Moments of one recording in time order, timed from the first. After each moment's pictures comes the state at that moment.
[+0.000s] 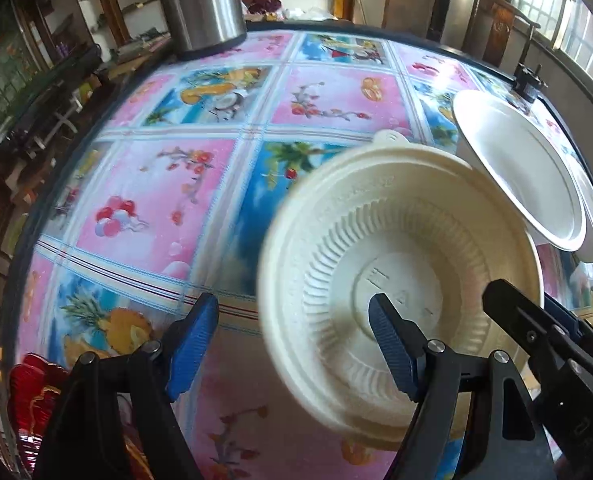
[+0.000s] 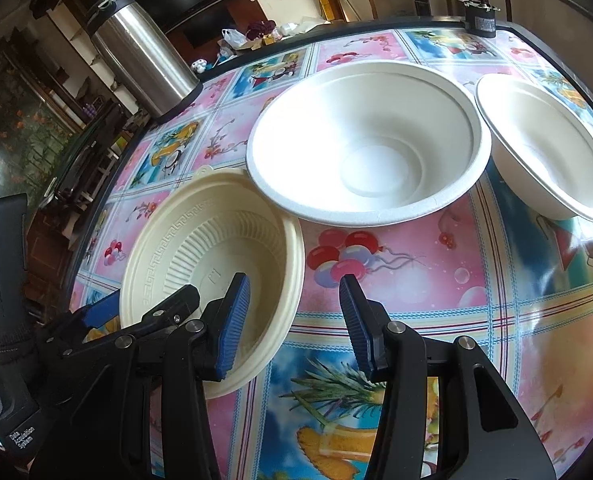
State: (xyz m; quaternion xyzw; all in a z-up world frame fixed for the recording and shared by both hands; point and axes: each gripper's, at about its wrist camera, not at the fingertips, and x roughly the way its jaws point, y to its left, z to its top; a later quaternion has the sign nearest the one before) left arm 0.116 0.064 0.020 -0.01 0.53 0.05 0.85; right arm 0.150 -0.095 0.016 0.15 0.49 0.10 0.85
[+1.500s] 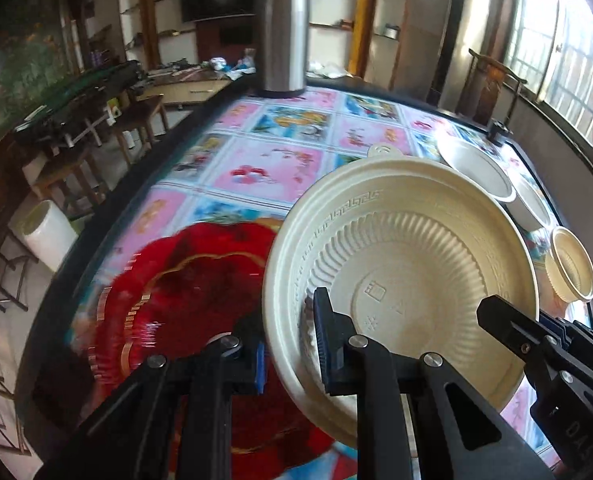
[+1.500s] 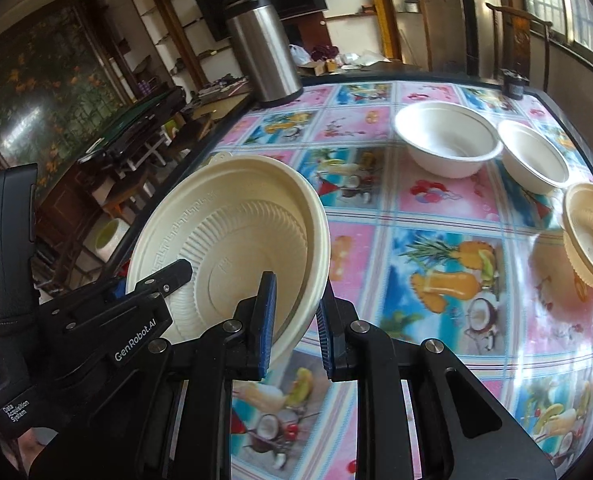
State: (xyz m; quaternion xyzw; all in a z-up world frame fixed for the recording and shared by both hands) left arm -0.050 0.142 0.088 -0.05 0.43 0.06 0.90; right arm -0.014 -0.017 0.090 0.08 0.43 0.18 0.88
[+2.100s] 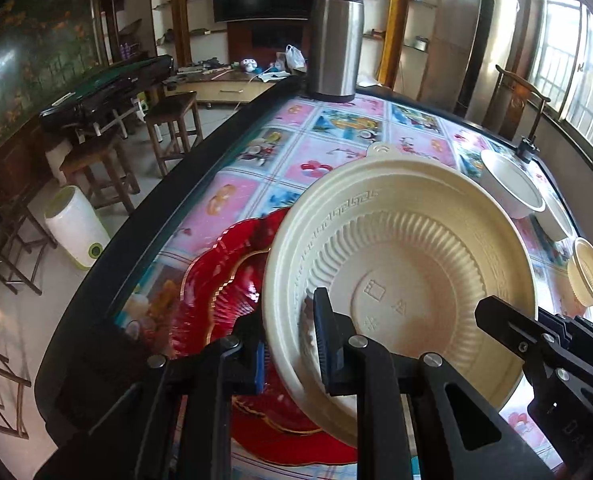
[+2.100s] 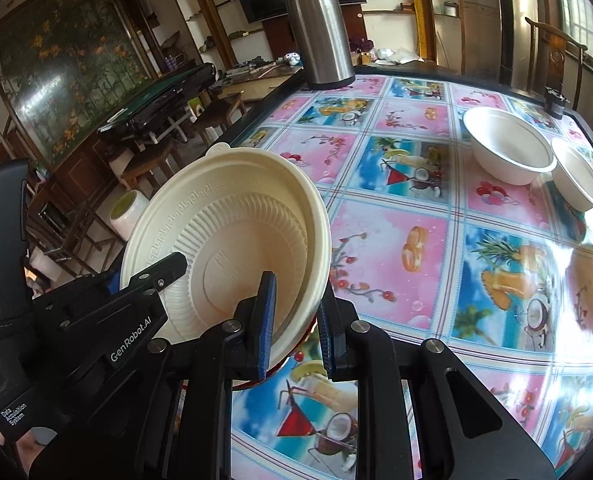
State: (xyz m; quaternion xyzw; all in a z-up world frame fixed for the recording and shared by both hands) left arm -0.072 0.194 0.080 -0.06 0.42 0.10 0.90; right arm -0.027 0.051 0.086 0.04 0.44 0.22 0.87
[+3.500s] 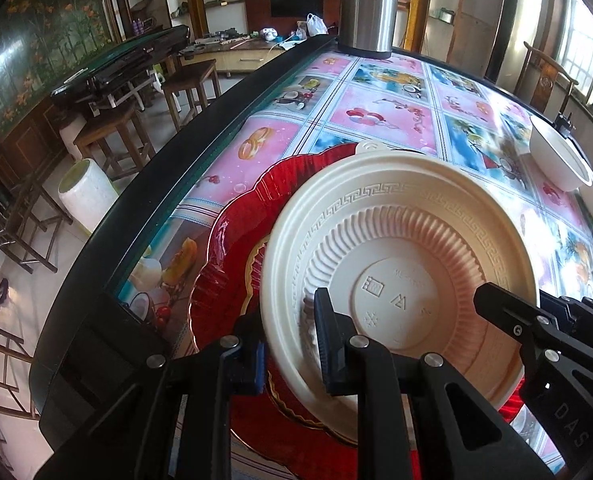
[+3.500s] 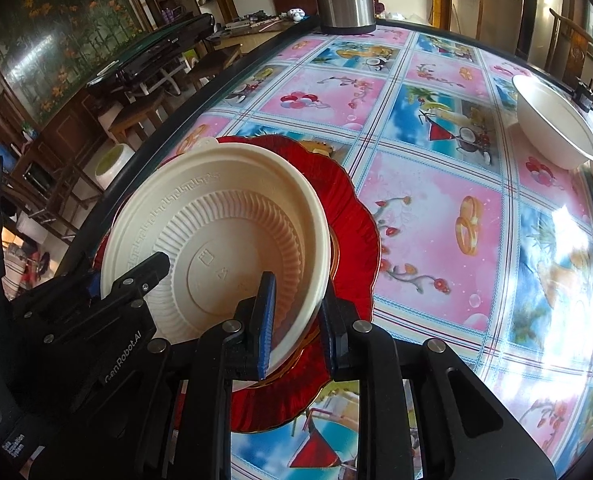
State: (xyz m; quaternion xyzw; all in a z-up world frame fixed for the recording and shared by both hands) left arm -0.066 0.223 0.031 -0.06 0.47 0.14 0.87; right arm 0.000 0.101 0.034 -0.01 0.50 0.21 0.84
